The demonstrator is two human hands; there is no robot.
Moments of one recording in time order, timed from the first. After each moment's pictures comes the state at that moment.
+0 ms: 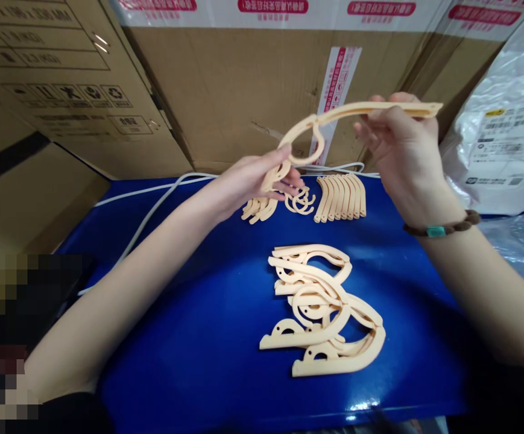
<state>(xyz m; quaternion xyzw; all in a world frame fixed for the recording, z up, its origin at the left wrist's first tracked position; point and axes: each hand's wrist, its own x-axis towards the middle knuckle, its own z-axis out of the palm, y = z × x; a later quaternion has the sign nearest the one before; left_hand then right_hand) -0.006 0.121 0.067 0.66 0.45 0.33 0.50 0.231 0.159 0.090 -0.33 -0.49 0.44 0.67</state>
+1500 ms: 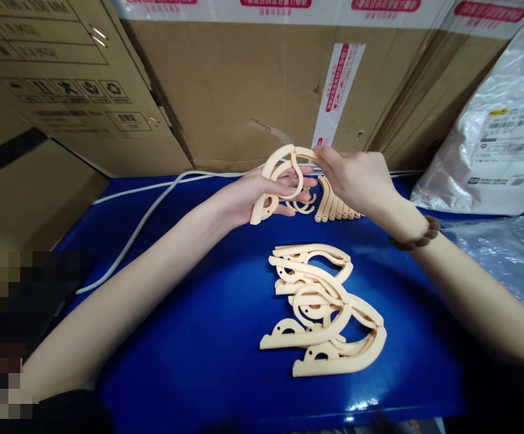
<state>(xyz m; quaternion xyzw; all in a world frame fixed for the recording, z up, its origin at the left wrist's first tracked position) 0.004 0.119 0.049 0.50 0.37 0.35 0.70 0.213 0.137 0.066 -0.53 -0.83 -0.14 0.08</state>
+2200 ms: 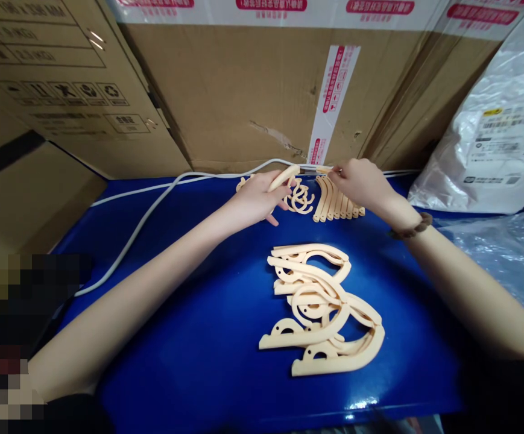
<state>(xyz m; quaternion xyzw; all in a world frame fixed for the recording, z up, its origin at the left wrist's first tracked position) 0.017 0.114 0.048 0.64 0.53 0.29 0.47 0.240 0.169 0.044 -0.64 -0.77 -0.02 0.06</state>
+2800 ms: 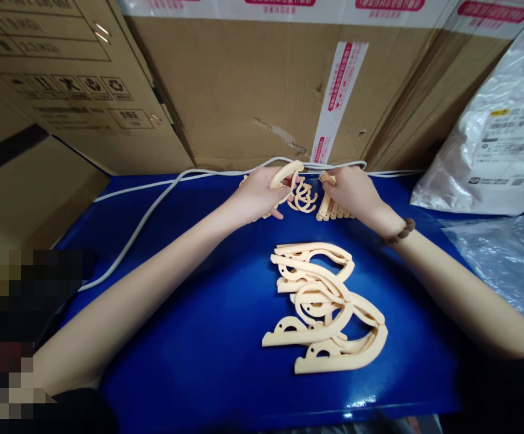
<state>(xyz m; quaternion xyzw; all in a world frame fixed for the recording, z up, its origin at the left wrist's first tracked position) 0.014 0.114 0.051 0.62 0.53 0.31 0.48 0.218 0.159 0.032 -0.64 -0.77 -0.03 0.03</state>
